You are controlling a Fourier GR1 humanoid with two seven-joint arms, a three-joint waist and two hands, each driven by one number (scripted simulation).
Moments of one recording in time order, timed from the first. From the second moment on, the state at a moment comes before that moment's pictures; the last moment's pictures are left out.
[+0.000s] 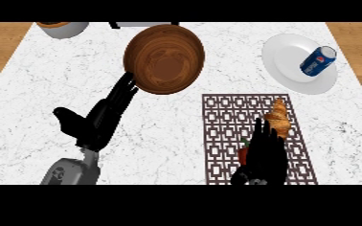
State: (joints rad) left arm -0.15 0.18 -0.24 -1.53 0.30 0.03 0.10; right arm 0.03 -0.01 0.44 -1.70 1.16 0.20 1.12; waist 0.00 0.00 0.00
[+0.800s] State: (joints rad) left arm -0.13 0.14 -0.19 -1.55 0.26 -0.01 0.14; right arm 0.03 -0.01 0.42 -1.62 1.21 0.10 1.03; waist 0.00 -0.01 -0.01
